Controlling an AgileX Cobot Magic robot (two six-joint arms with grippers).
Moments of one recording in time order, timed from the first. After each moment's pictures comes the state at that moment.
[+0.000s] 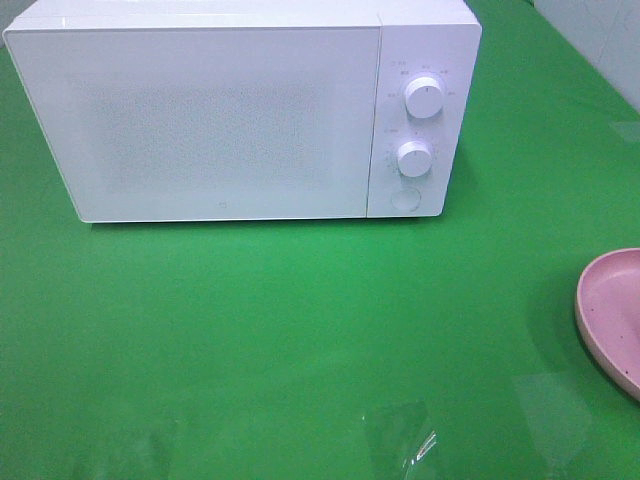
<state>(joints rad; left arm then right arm) 0.05 -0.01 -0.52 -0.16 1.07 0.12 0.12 0.53 -0.53 -0.07 0.42 0.09</state>
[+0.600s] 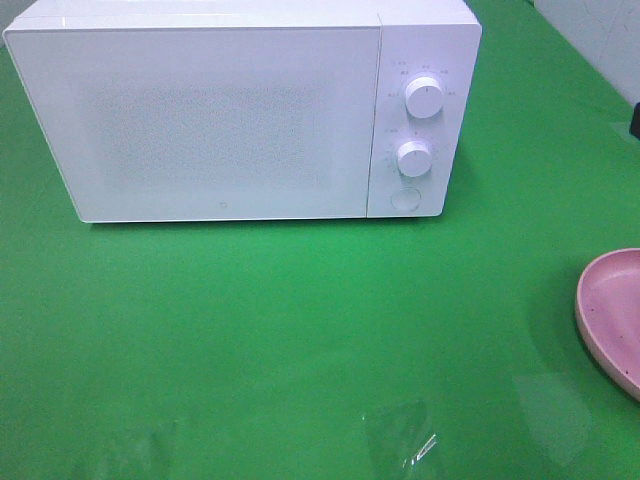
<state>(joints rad) 0.05 -0.01 -0.52 -0.16 1.07 0.12 0.12 0.81 -0.45 -0.07 0.04 0.09</state>
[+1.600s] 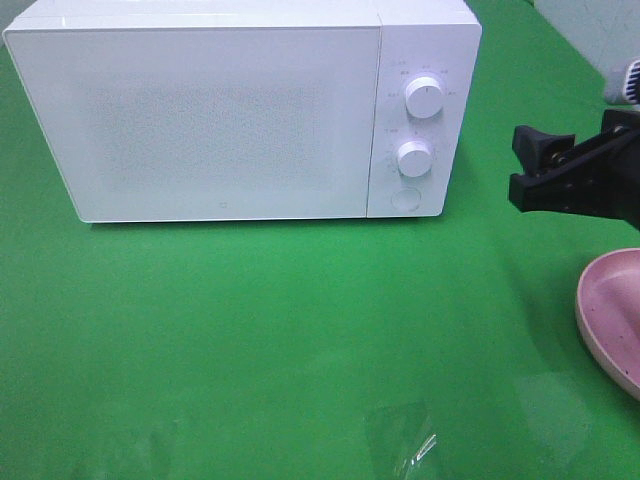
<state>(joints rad) 0.05 -0.01 -0.52 -0.16 1.07 0.12 0.44 1.31 -0.31 0.41 -0.85 -0.38</state>
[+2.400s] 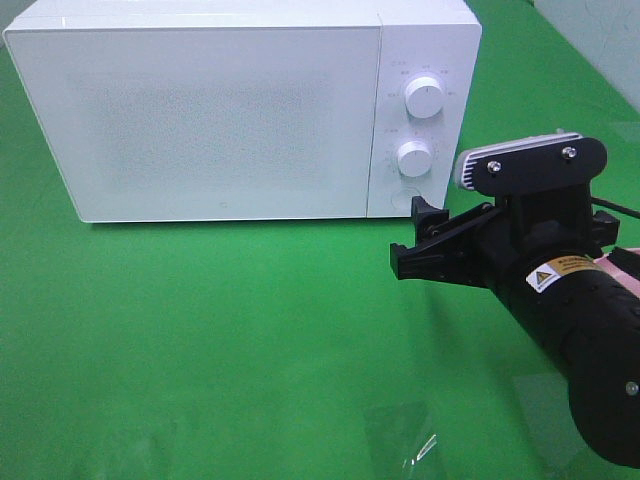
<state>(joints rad) 0.05 -0.01 -0.52 -0.16 1.07 0.12 0.87 1.66 -0.37 0.83 -1.13 -0.35</state>
